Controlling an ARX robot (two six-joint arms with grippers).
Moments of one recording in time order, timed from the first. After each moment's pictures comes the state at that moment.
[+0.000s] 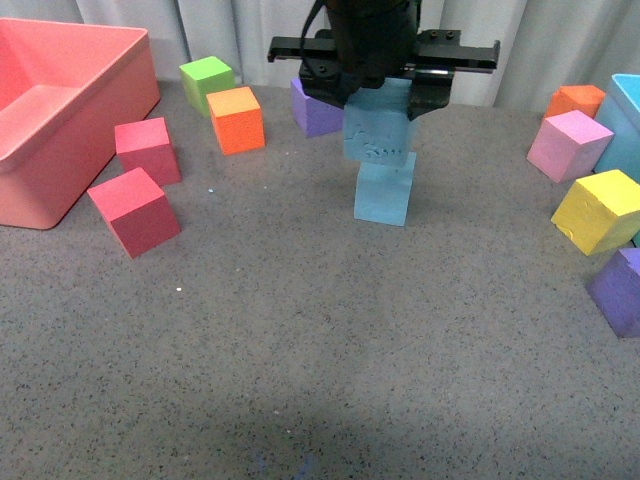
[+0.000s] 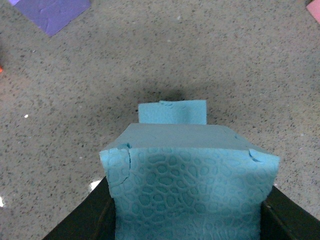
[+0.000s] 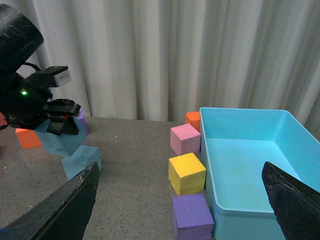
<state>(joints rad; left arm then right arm) -0.54 2.34 1.92 -0.49 -0.11 -0.24 0.00 0.00 0.00 0.00 0.00 0.00</state>
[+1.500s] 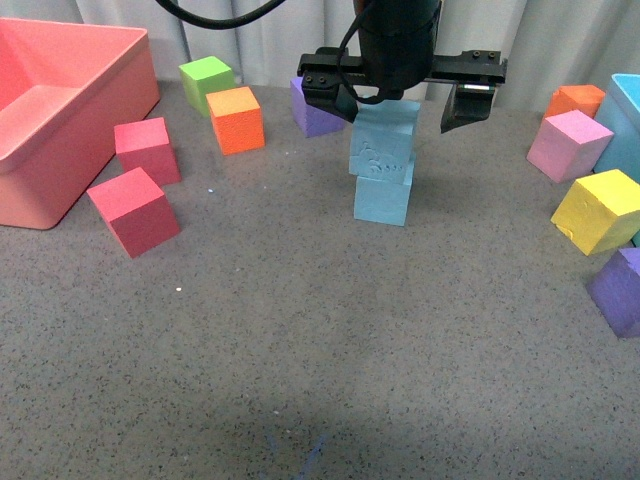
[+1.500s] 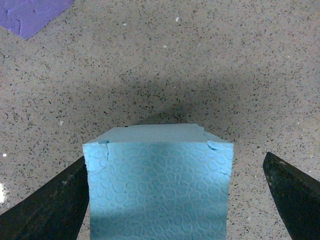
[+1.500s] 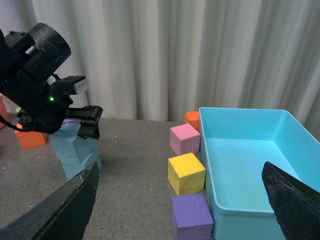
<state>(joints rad) -0.55 2.56 2.25 -0.65 -0.10 -0.27 0.00 0.00 0.00 0.00 0.00 0.00</state>
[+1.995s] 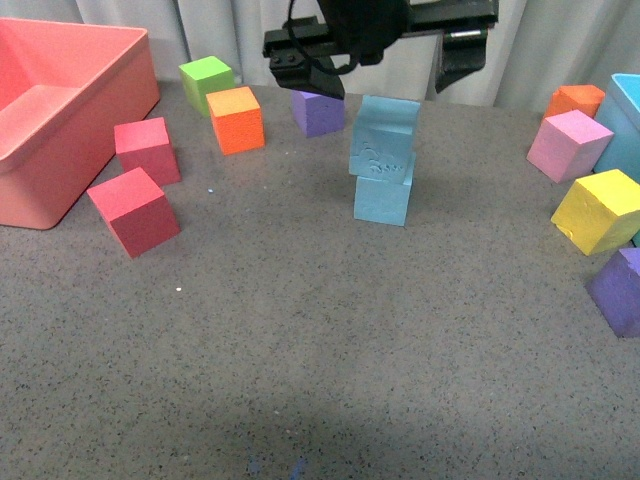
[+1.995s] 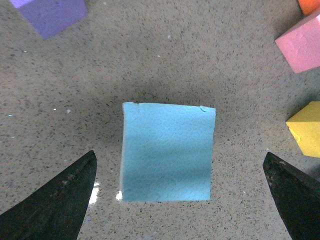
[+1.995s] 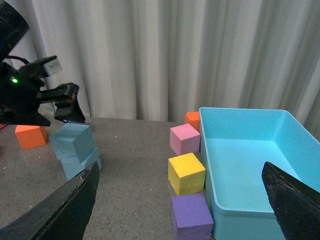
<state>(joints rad) -0.51 2.28 1.86 -0.41 -0.02 -0.34 0.00 0.00 0.00 0.00 0.00 0.00</state>
